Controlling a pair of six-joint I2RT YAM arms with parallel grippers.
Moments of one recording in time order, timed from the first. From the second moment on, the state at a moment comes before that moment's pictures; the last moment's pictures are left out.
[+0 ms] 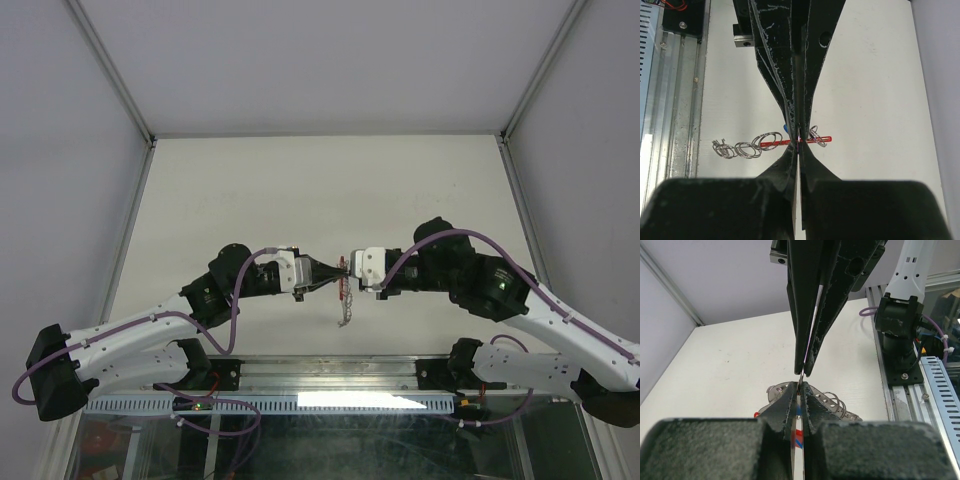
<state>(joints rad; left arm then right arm) -1.00 0.94 0.63 0.39 0.45 0.25 1.04 0.88 1.10 -0.67 -0.29 -0.62</state>
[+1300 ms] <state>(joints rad) -1.00 0.86 0.47 0.51 0.29 0.30 0.87 0.88 0.98 -0.61 0.15 0.16</state>
